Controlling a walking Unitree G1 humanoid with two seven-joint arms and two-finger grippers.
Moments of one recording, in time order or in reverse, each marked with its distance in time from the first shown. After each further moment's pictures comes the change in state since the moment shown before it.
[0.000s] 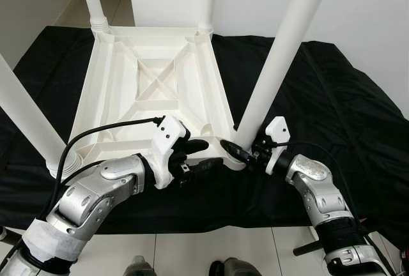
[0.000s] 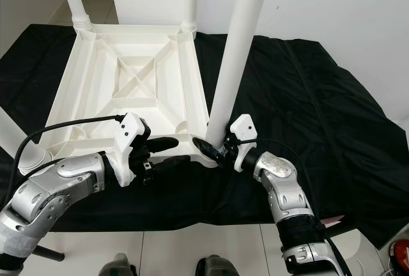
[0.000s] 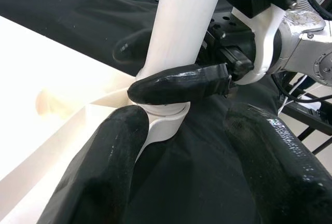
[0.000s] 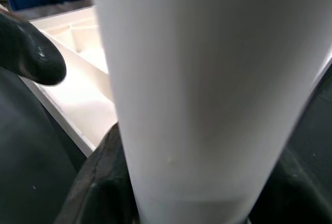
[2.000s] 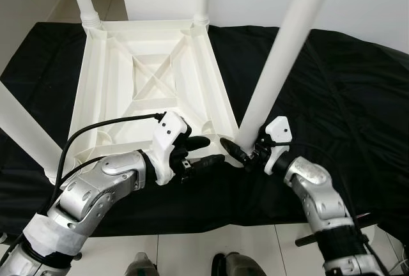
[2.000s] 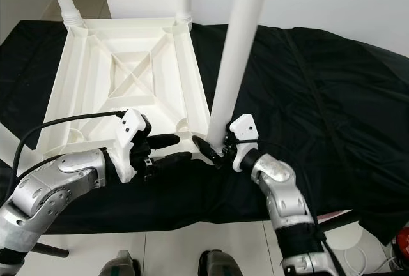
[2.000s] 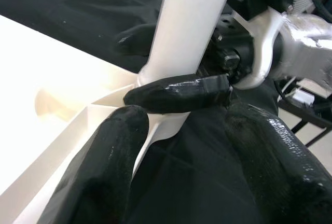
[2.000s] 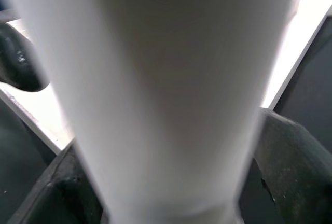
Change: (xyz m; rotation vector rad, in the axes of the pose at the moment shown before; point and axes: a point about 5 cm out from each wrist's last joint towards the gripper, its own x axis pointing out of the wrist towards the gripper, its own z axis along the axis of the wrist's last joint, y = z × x) left arm 0.004 0.002 0.006 0.010 -0.005 -0.017; right arm 0.006 -0.004 0.009 -0.016 0.012 -0.039
